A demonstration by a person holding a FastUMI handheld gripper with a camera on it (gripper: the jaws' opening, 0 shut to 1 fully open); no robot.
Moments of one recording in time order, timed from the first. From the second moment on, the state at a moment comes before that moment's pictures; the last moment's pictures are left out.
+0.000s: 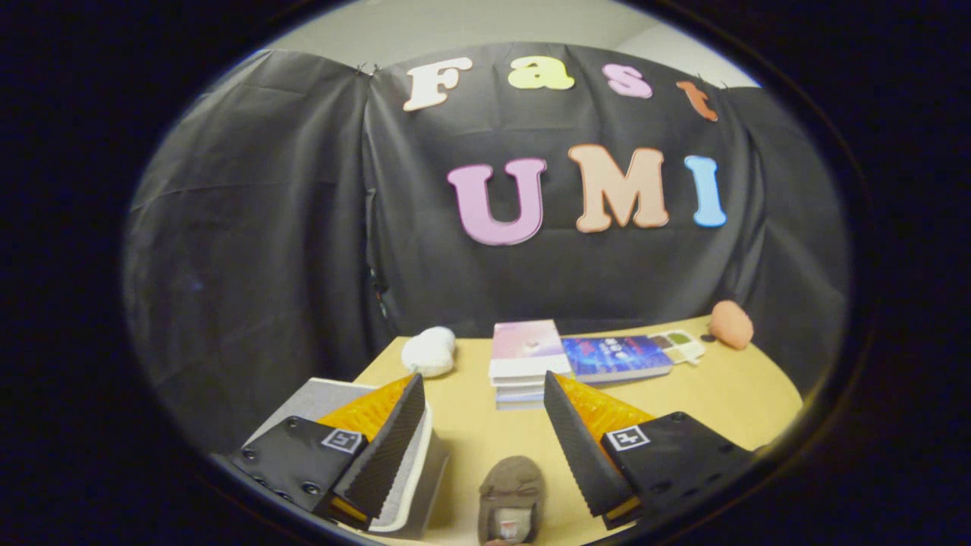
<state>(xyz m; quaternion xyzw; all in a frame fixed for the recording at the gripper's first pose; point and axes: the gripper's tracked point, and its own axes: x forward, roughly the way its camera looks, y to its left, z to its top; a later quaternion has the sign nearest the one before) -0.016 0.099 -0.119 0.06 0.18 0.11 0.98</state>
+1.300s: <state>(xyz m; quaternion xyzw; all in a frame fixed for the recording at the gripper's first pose) -0.061 0.181 -0.219 0.19 0.38 0.19 0.88</state>
